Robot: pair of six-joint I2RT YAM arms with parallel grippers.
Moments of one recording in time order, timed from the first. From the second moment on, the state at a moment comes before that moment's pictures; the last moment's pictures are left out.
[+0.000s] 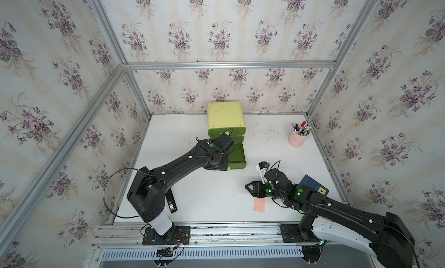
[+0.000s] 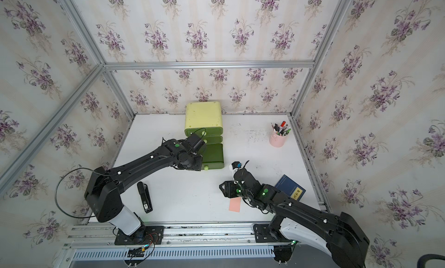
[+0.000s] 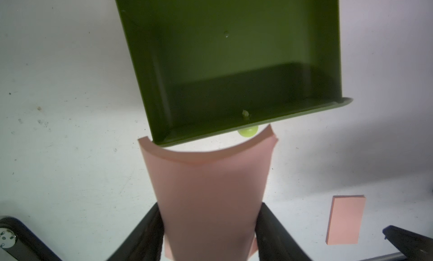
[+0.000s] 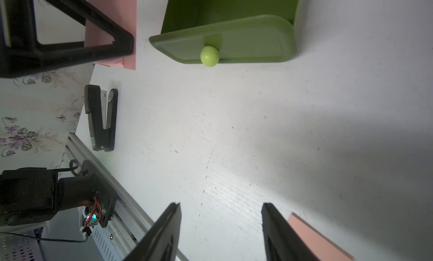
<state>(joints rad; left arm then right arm) -0.72 1.69 1.39 -0.97 -0.11 -0.59 0.88 0.95 0.47 -0.28 -0.09 0.72</state>
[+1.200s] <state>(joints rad) -0.65 1.88 1.41 -0.78 -0.17 -0.56 0.88 0.94 0.42 -0.30 -0.09 0.74</state>
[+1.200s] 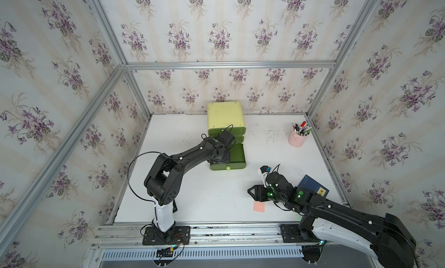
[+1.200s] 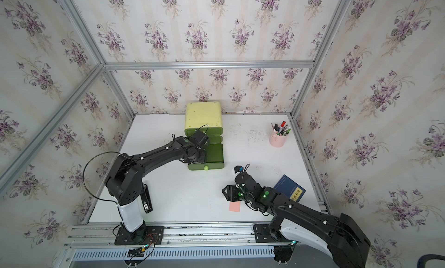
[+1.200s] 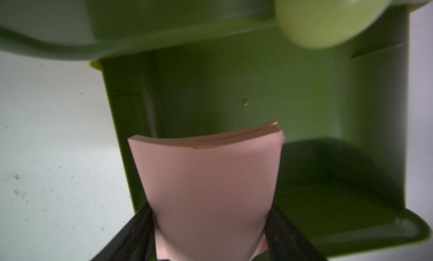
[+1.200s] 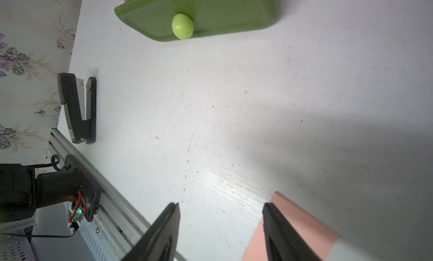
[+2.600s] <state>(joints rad) -0.66 1.45 1.07 -0.63 0.20 -0.57 1.06 1.11 0.49 -0.66 0.03 1.02</state>
